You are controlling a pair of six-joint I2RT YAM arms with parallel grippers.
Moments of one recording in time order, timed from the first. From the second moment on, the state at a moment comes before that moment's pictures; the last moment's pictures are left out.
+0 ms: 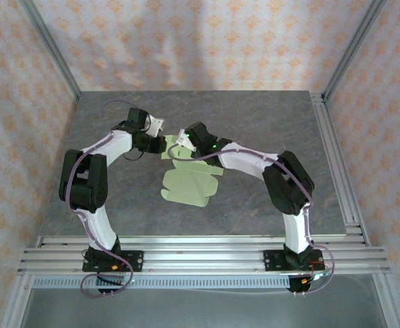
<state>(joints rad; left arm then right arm) -0.11 1.84 1.25 -0.46 0.42 0.02 0.76 1.98 1.44 -0.27 0.39 -0.65</state>
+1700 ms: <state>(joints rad) -0.11 2.09 1.67 -1.09 0.49 0.06 0.49 2.29 2.00 -0.91 -0.31 -0.88</state>
